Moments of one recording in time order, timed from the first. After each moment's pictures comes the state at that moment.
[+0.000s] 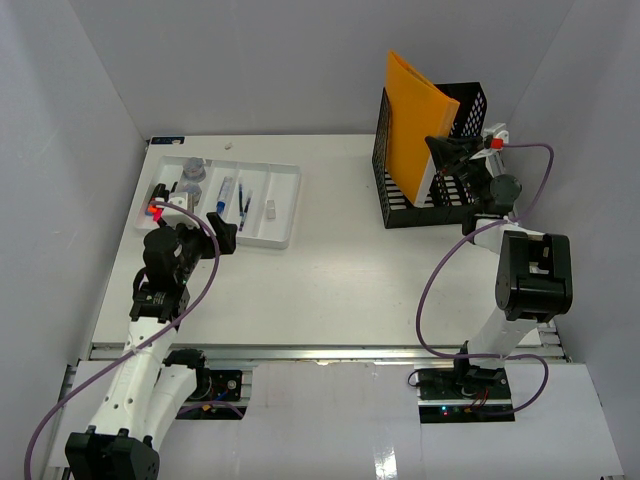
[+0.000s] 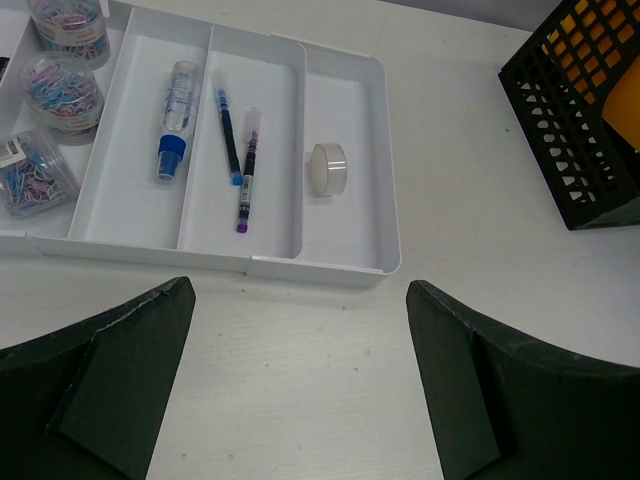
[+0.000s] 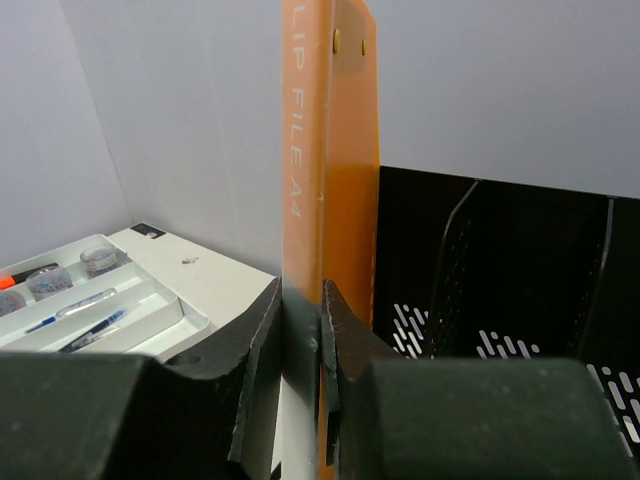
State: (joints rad) left arm -0.09 0.72 0.60 -0.10 0.11 -0.24; right arm -0.05 1.73 0.91 1.36 -0.65 0.40
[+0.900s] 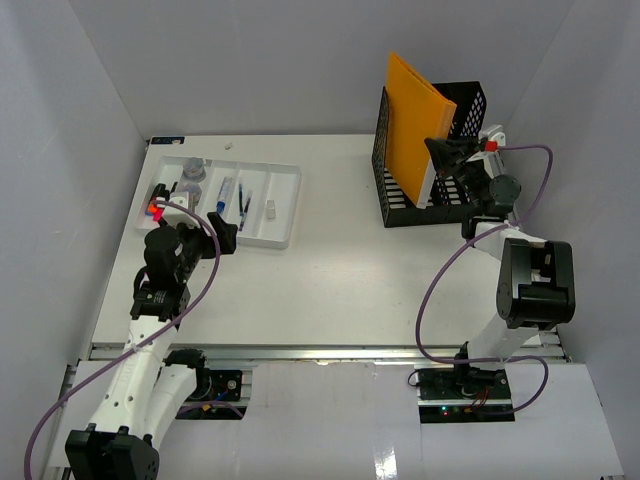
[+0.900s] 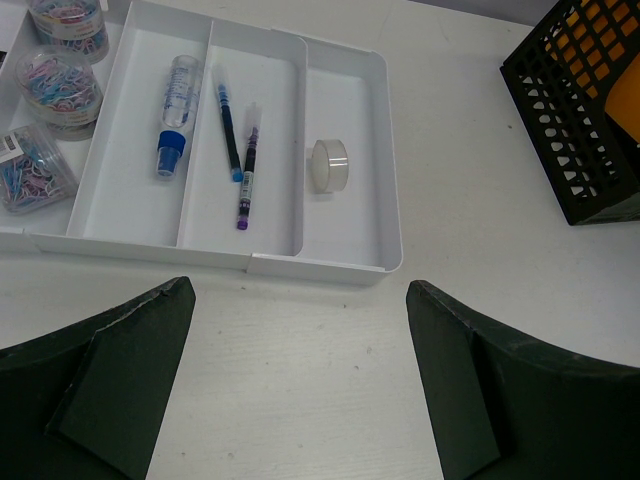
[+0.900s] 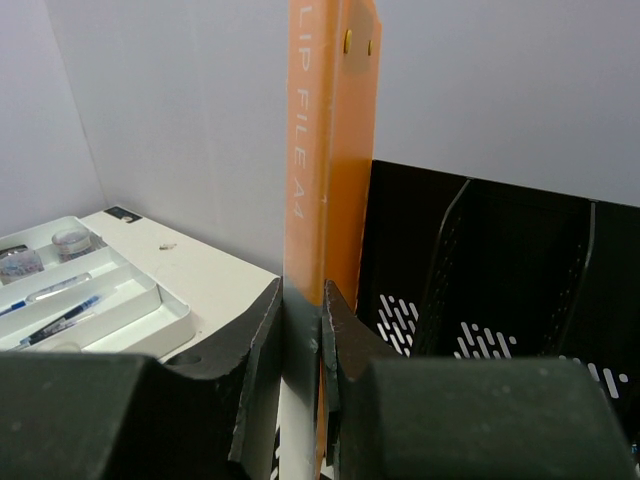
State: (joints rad) left arm -0.09 0.73 0.60 -0.10 0.11 -0.24; right arm -0.04 1.67 0.88 1.29 -0.63 0.30
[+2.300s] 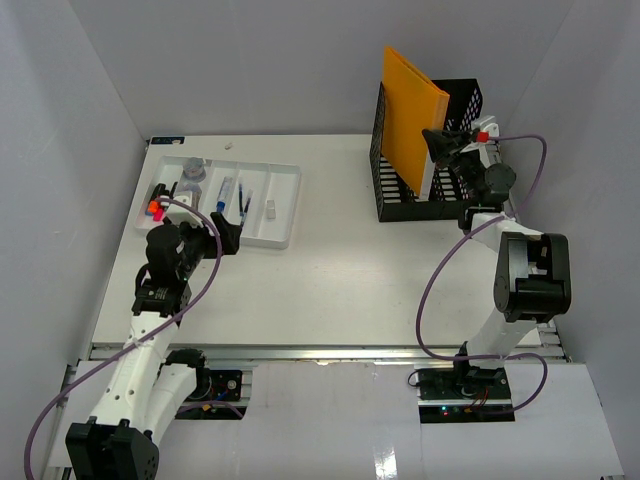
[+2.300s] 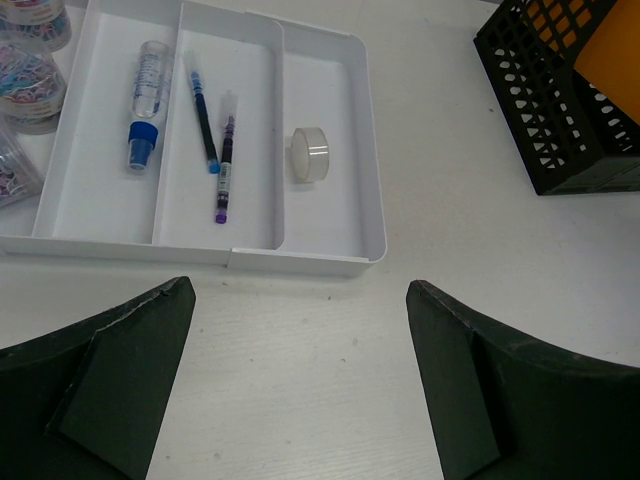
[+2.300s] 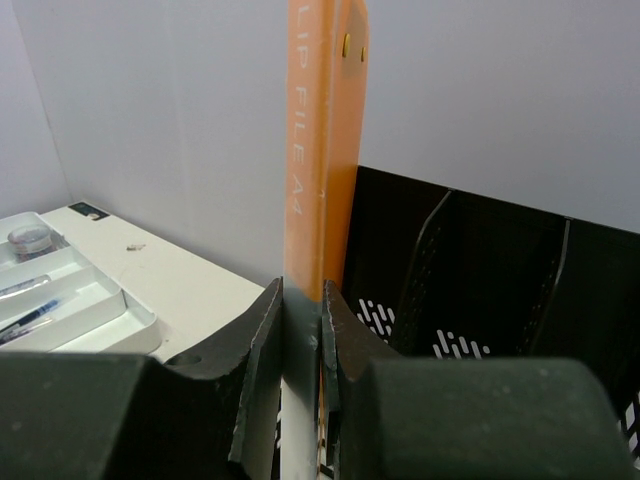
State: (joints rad) left arm -0.09 0.76 0.59 -0.08 0.16 -0.24; right arm -0.01 1.72 0.98 1.22 -0.59 0.21
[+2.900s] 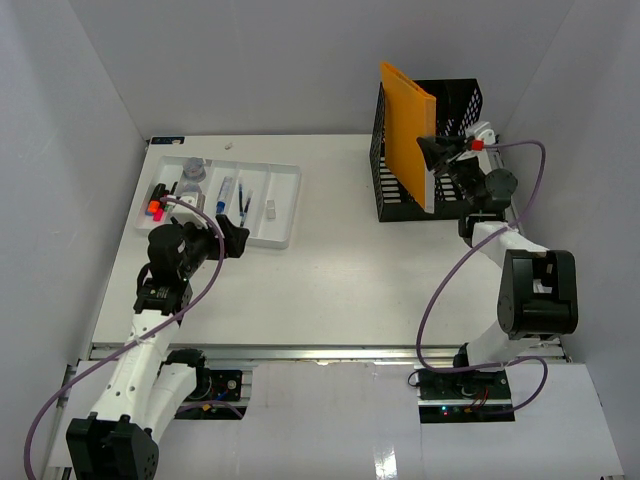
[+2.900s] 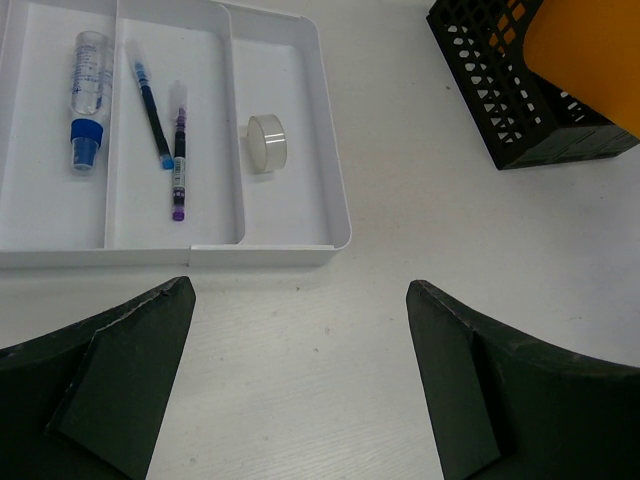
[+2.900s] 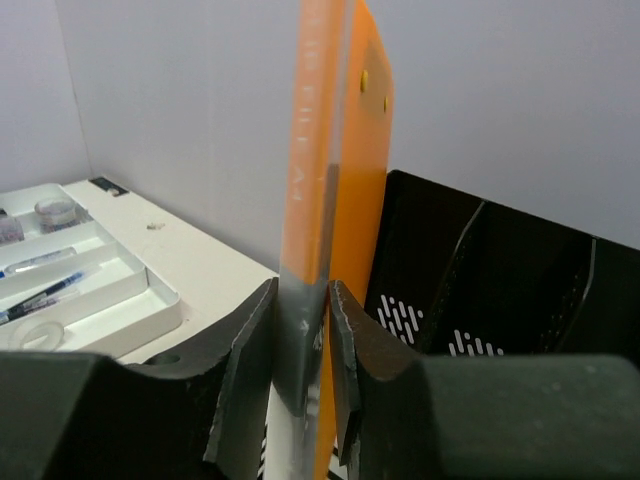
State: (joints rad) left arm -0.09 0.78 0.58 -0.06 0.27 -0.25; right arm 0.02 1.59 0.90 1.16 -0.62 0.14
